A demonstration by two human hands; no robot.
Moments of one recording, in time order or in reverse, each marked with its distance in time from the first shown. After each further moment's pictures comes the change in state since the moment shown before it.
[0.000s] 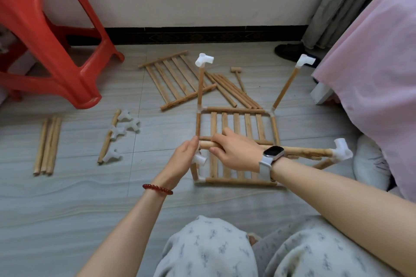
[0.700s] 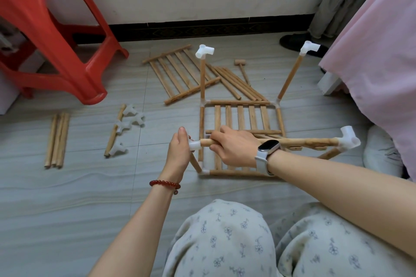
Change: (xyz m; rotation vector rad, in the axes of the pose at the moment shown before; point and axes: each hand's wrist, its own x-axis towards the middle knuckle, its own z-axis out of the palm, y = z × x) left_hand -0.003 -0.012 0.012 -0.025 0.356 -0.034; right_hand -0.002 0.007 0.022 -0.071 0.035 -0.069
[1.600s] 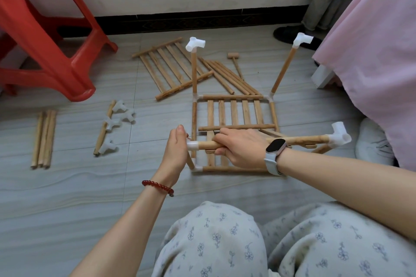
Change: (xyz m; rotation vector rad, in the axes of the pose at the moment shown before) left_hand -0.003 -0.005 0.014 0.045 -0.042 0.057; right_hand -0.019 0.033 0.006 -0.087 0.074 -0.190
